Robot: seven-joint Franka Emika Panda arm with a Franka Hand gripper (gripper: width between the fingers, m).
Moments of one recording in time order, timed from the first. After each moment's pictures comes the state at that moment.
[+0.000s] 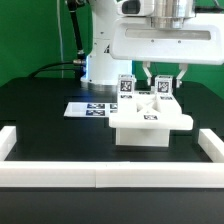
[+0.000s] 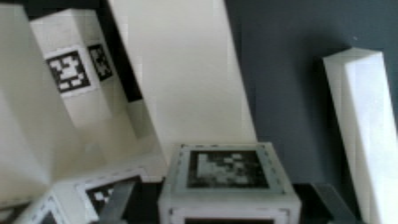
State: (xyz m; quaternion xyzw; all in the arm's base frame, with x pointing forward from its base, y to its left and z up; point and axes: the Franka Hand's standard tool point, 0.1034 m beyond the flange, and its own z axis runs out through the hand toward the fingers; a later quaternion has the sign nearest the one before) arm 0.505 0.071 0.109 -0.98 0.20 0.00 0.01
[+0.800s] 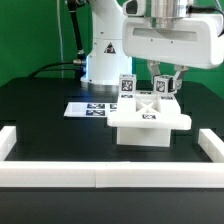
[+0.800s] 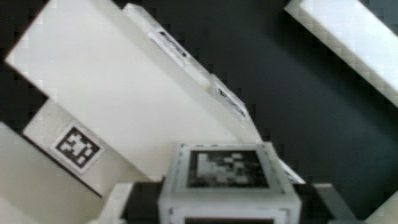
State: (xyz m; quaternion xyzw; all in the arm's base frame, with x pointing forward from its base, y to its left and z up) arm 0.505 0.075 0.109 -0.89 0.45 0.01 0.01
